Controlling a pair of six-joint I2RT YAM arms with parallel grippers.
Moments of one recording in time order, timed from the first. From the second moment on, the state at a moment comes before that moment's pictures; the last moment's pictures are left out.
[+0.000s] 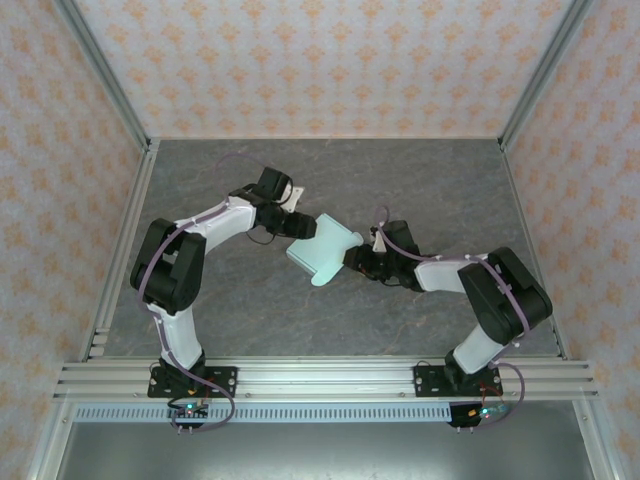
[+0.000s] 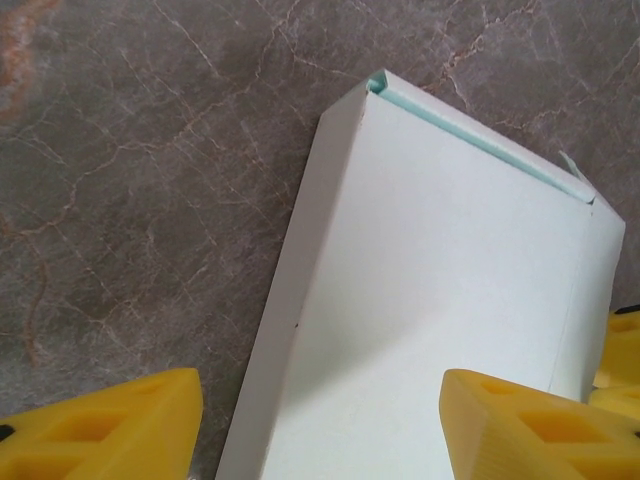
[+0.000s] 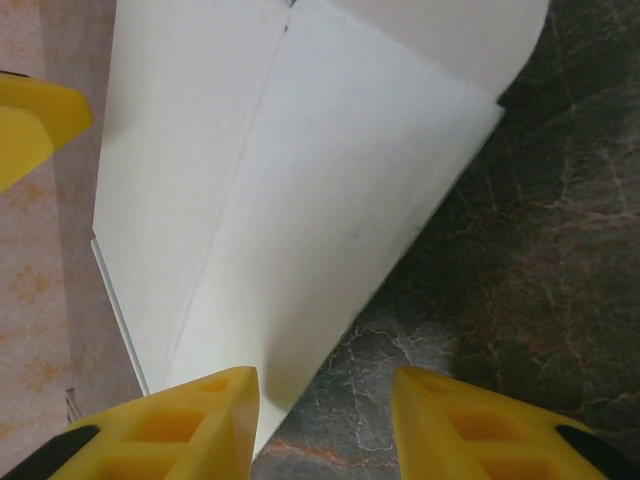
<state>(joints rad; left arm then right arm) -0.36 1.87 1.28 -0.50 0.36 -0.22 0.48 1.61 0.59 0.27 -0.48 0.86</state>
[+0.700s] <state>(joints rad) -0.33 1.94 1.30 -0.53 0.48 -0.18 0.48 1.67 0.59 0.38 -0.49 0.91</state>
